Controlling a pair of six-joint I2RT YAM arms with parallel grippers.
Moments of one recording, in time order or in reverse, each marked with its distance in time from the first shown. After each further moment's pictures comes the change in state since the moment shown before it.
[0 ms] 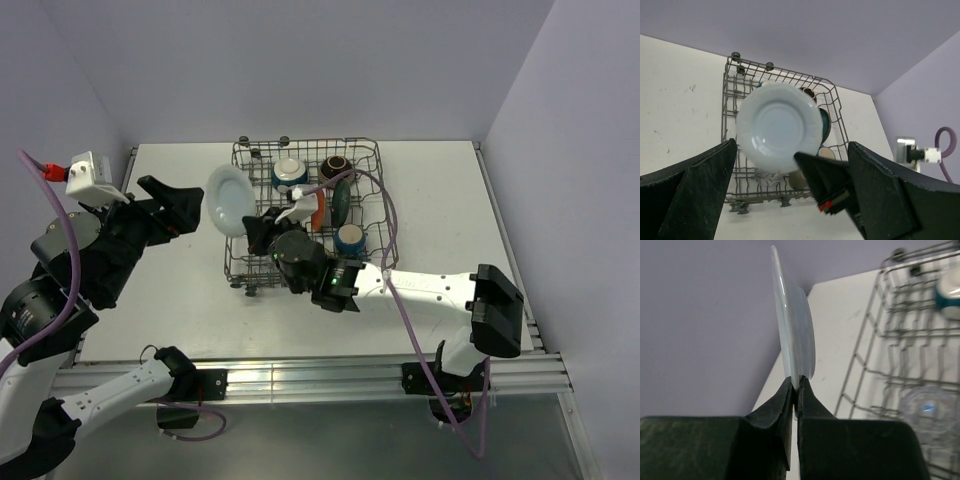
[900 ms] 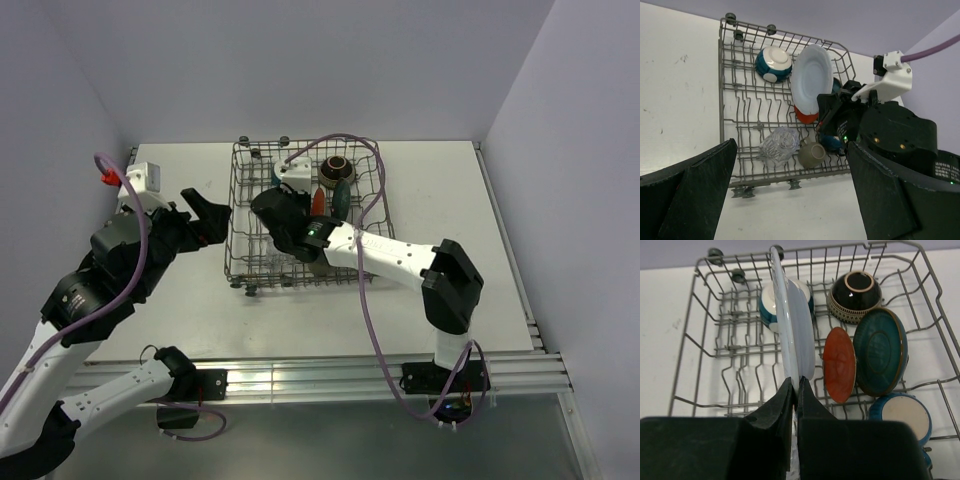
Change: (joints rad) left arm 0.000 -0.014 -0.216 0.080 0.064 -0.007; right arm -0.214 0.252 0.327 -0.553 0.309 -0.142
